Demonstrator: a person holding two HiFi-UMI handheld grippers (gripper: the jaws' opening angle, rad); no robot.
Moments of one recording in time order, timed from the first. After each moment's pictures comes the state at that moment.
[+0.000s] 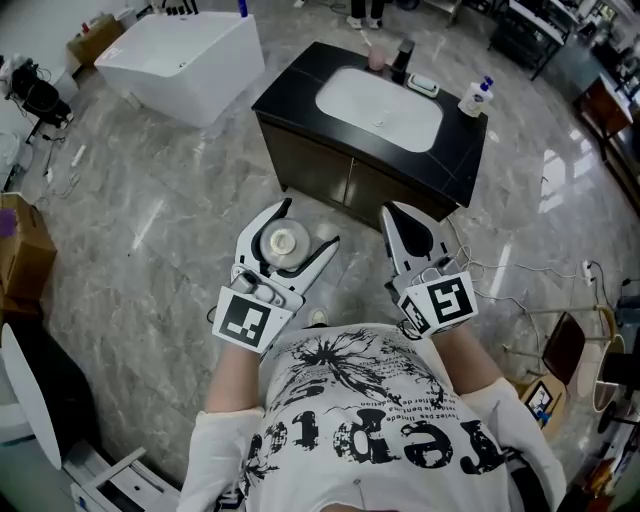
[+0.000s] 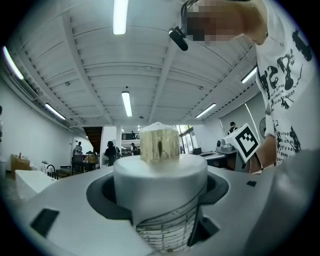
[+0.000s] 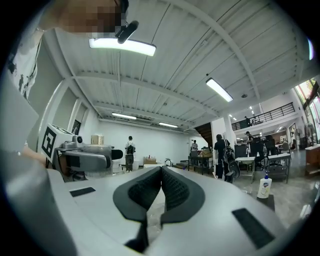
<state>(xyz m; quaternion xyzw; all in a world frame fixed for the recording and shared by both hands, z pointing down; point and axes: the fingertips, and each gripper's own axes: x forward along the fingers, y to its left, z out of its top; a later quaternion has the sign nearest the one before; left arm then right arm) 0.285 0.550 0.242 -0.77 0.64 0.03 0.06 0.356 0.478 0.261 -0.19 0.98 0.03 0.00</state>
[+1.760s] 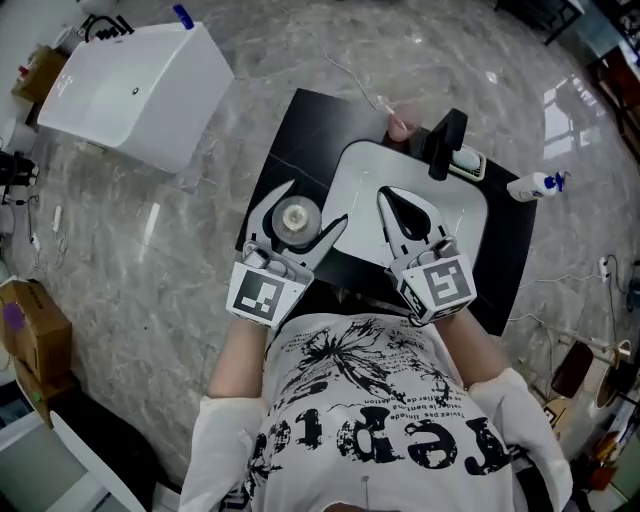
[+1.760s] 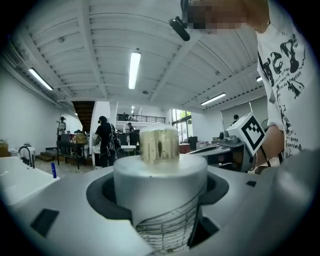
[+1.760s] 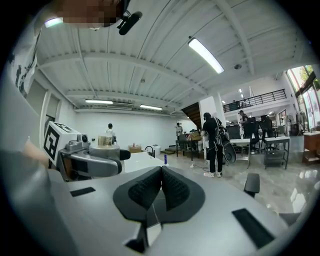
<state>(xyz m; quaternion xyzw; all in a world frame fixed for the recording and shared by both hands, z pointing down) -0.071 -0.047 0.327 -0.81 0.59 -0.02 -0.01 -0.002 -0.087 0.343 -0.25 0.97 -0.05 -0.07</state>
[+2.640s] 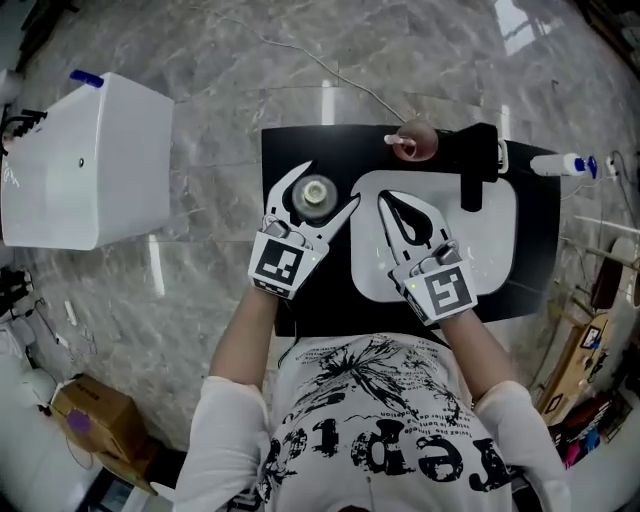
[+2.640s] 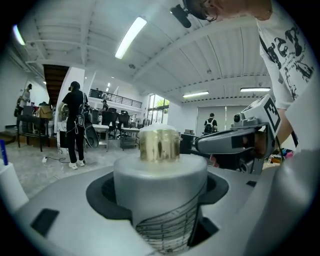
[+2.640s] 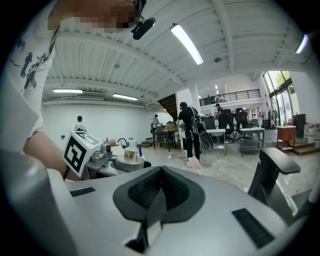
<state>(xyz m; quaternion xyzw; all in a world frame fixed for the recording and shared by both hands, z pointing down) -0.148 -0.289 0.488 -0.90 0.41 -0.10 -0.10 -0.092 -0.265 0.453 -0.38 0.91 -0.09 -0.11</state>
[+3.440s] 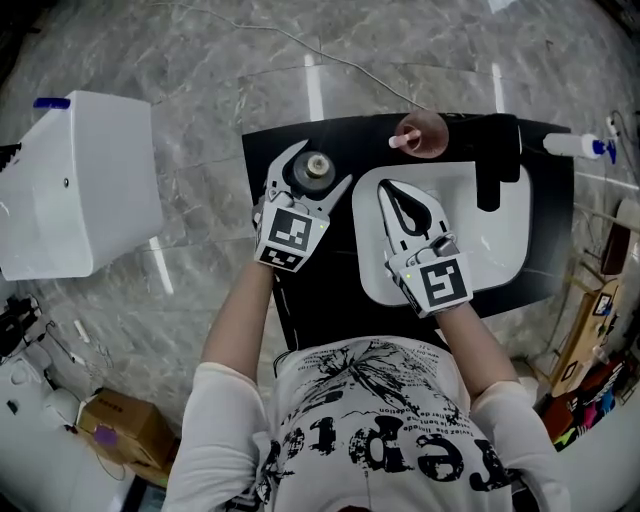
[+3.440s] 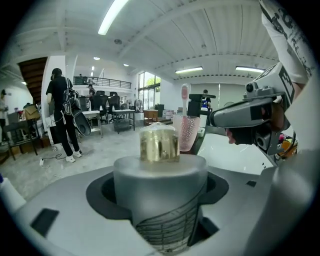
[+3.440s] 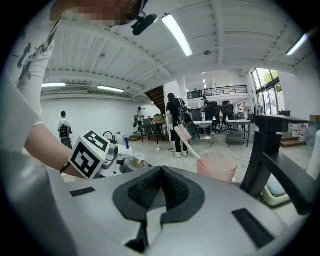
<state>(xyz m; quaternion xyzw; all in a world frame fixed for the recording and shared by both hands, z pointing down) -0.147 -0.353 0.607 -0.90 0.36 -0.23 -0.11 -0.086 -0.307 0.536 -0.44 0.88 -0.13 -0.14</state>
